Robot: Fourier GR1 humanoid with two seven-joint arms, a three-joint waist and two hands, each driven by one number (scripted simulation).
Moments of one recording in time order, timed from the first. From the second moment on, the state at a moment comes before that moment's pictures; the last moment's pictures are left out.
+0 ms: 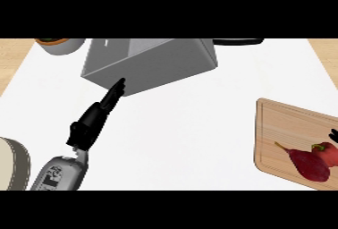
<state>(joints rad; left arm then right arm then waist) -0.21 0.19 -0.20 -1.51 -0.03 -0.06 0.07 0.21 -0.60 -0.26 -1.40 0.69 0.11 -0.59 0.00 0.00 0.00</state>
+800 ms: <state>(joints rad) -0.22 0.14 -0.13 -1.52 -0.09 -0.12 0.08 0.09 -0.55 -0.25 -1.20 0.86 0.08 -0.62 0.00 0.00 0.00</state>
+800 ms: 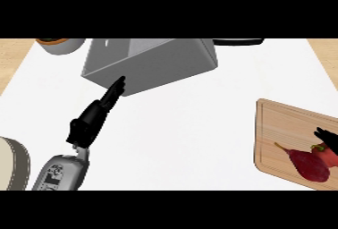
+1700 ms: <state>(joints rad) -0.20 0.12 -0.09 -1.52 -0.11 -0.16 0.07 -0.05 -0.56 -0.25 -0.97 0.98 -0.04 -0.67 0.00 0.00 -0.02</state>
